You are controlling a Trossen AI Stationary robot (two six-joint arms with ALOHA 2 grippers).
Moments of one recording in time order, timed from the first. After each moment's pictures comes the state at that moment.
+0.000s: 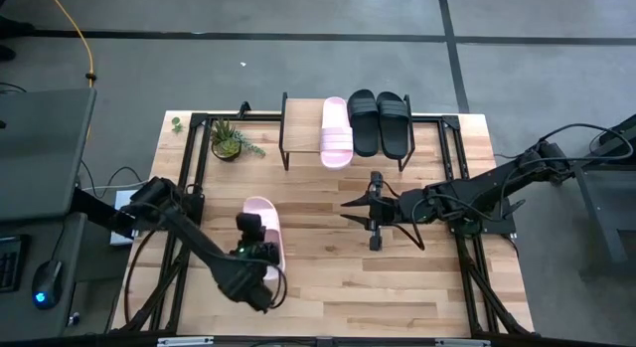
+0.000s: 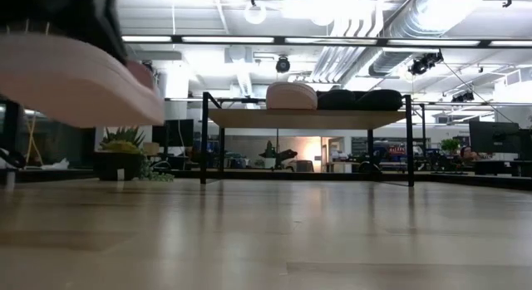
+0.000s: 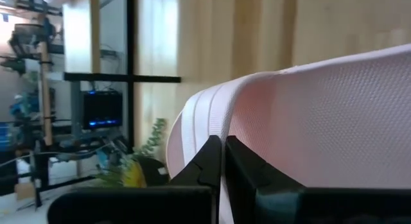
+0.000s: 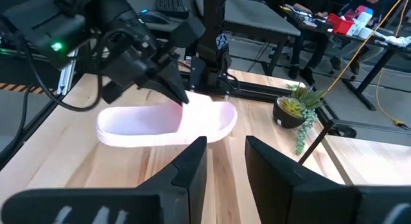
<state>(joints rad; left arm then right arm) -0.60 1.90 1.47 -1.57 -0.79 -0.83 0.35 1.27 0.97 0.00 0.41 -0.09</state>
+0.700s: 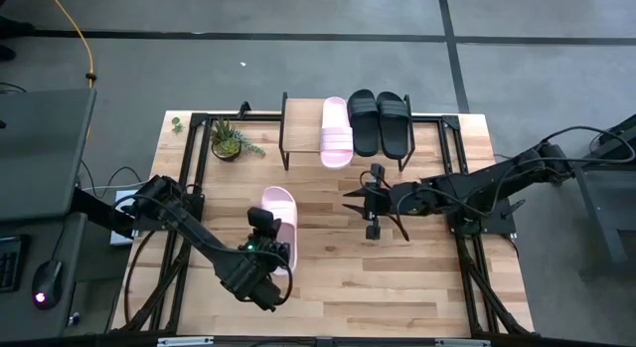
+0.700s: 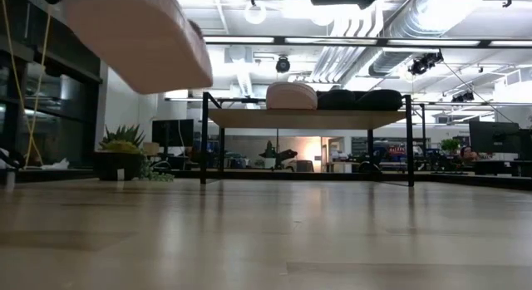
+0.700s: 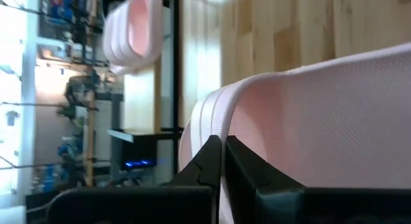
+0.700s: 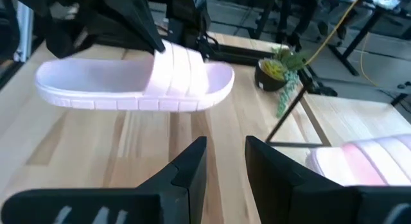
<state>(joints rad) -0.56 1.90 1.60 -1.57 -1.02 -0.63 0.27 1.27 0.97 -0.13 0.41 -0.05</state>
